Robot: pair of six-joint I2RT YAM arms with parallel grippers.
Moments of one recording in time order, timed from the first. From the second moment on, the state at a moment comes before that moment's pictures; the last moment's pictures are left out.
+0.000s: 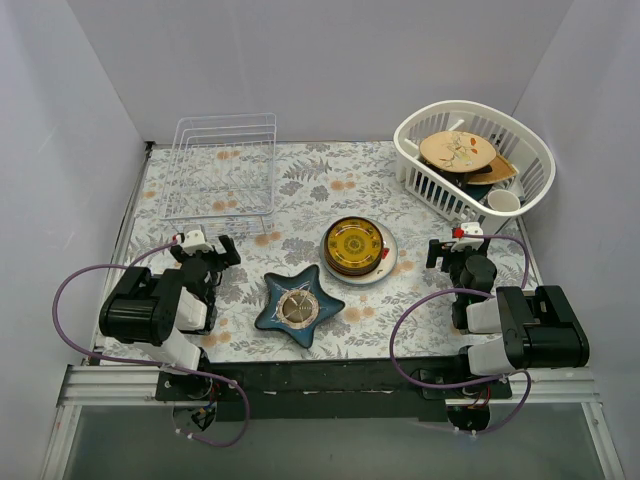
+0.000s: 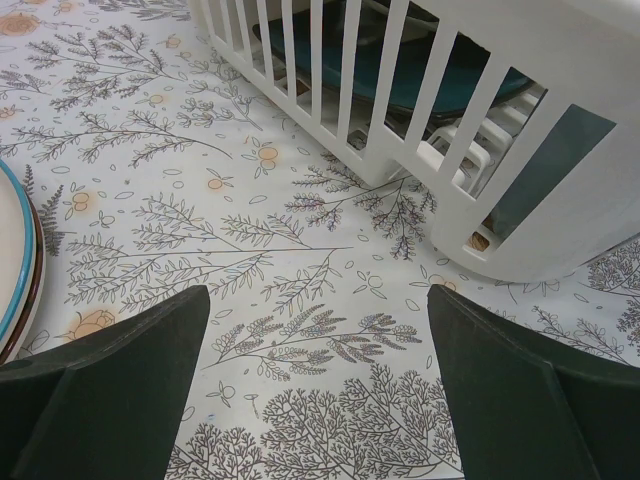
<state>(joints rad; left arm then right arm) -0.09 1.59 0.12 1.36 -0.19 -0.18 0.05 1.41 0.10 1.17 0.02 -0.10</state>
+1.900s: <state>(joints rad) -0.43 1.22 0.74 0.40 -0.18 -0.21 0.10 0.88 0.33 0.56 0.01 0.14</state>
